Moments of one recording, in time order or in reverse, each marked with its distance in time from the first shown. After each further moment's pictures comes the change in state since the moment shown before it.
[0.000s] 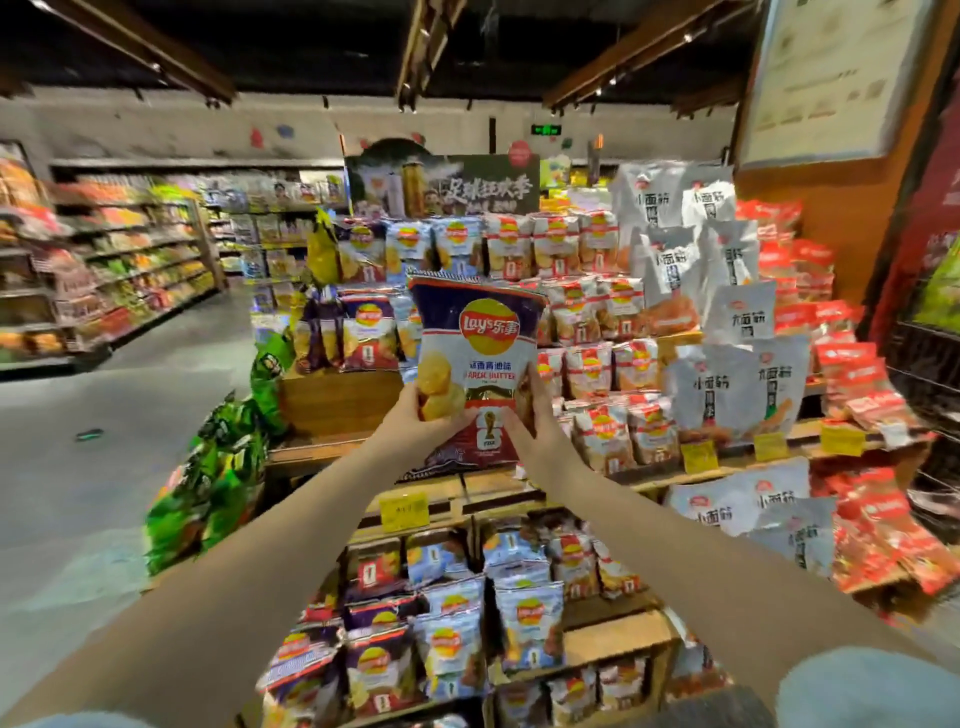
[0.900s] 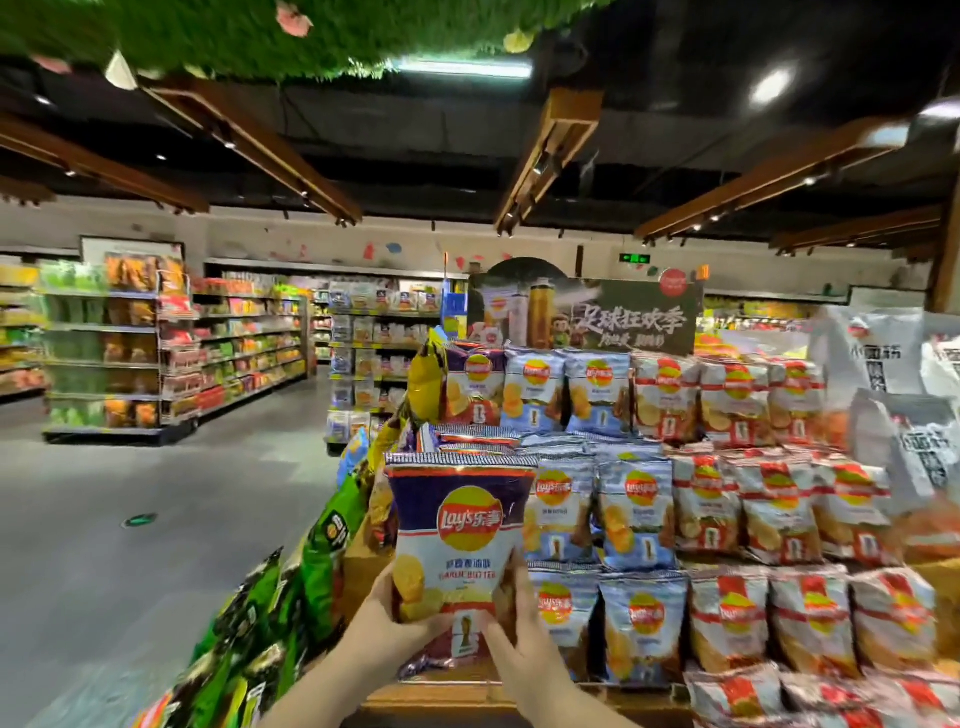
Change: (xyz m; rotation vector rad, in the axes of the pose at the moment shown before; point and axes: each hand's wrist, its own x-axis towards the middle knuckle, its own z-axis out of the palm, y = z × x) left_hand 0.295 -0.163 -0.227 -0.171 0.257 -0.102; right_hand 0.359 0.135 0.216 -0.144 -0.152 -0.055
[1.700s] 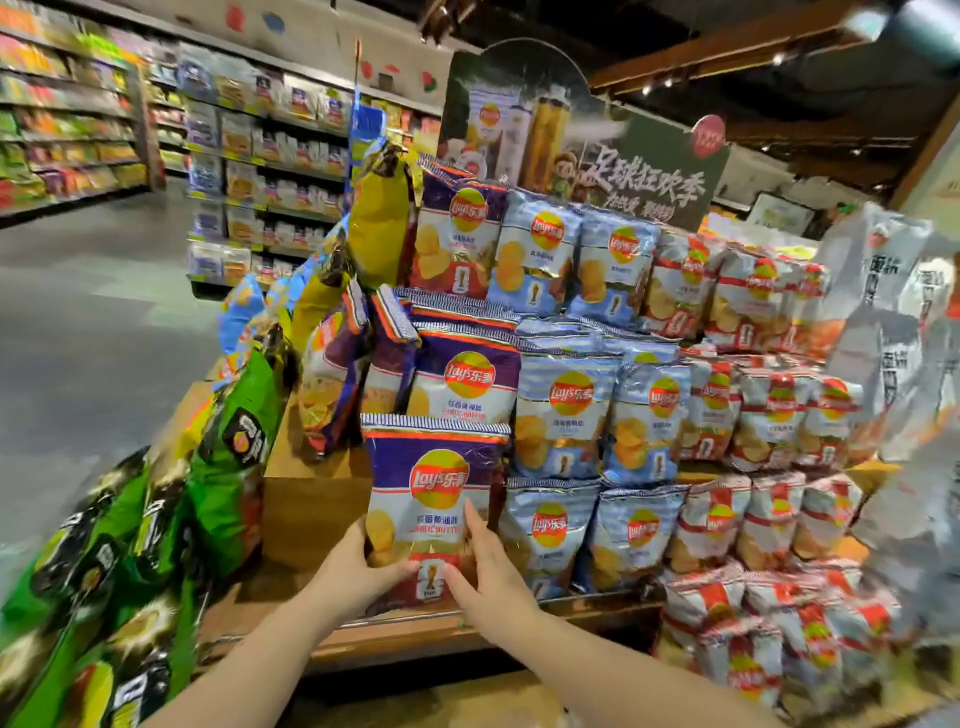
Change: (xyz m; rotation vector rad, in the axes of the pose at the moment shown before) left_hand 0.200 -0.143 -0.038 0.134 -0.202 -0.214; right_hand 0.123 0.091 0.078 -0.375 -0.140 0.380
